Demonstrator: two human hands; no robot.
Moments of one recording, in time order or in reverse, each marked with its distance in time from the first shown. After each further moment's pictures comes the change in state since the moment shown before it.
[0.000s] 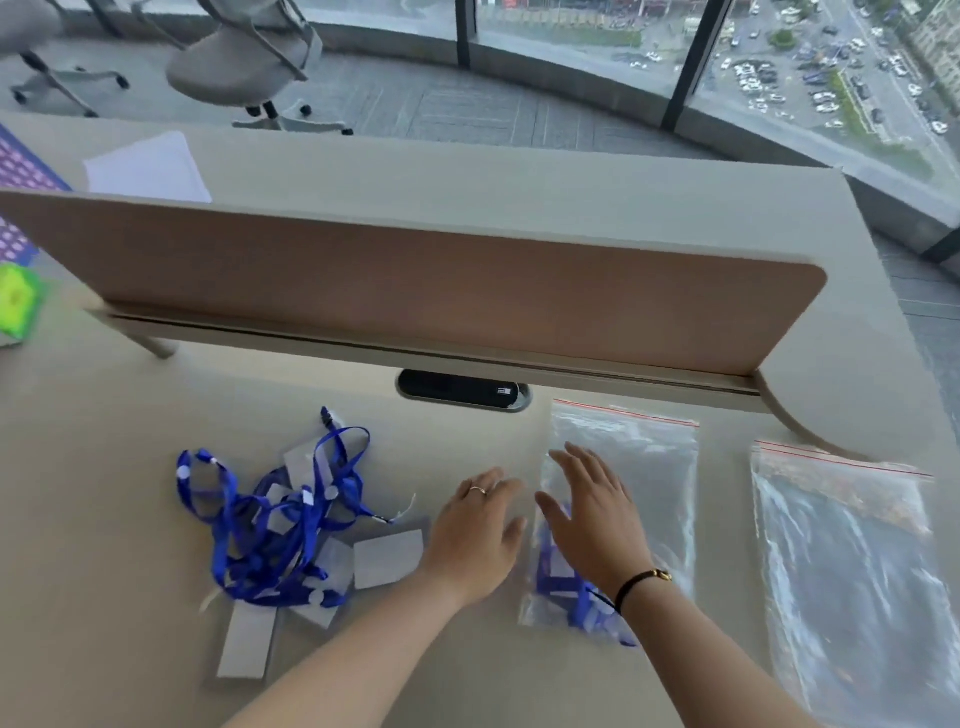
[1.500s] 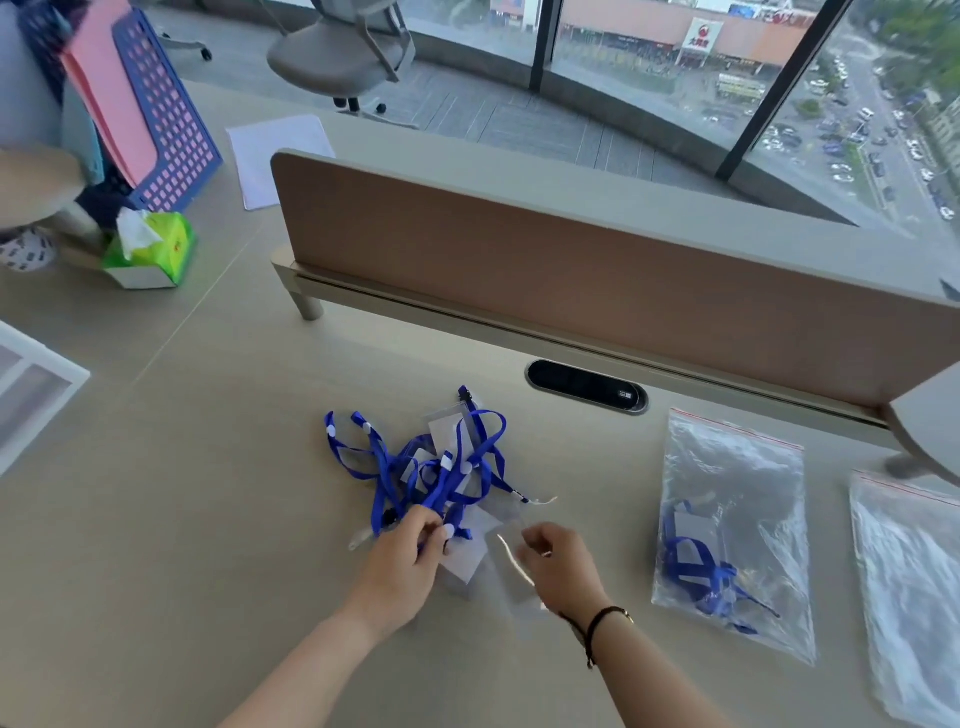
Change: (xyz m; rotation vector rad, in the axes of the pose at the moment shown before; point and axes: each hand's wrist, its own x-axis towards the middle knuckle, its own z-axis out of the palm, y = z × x) left_hand -0.166 -0.193 -0.085 -0.537 0.179 -0.293; right_hand -0.054 -0.188 0.116 0.469 -0.236 0.370
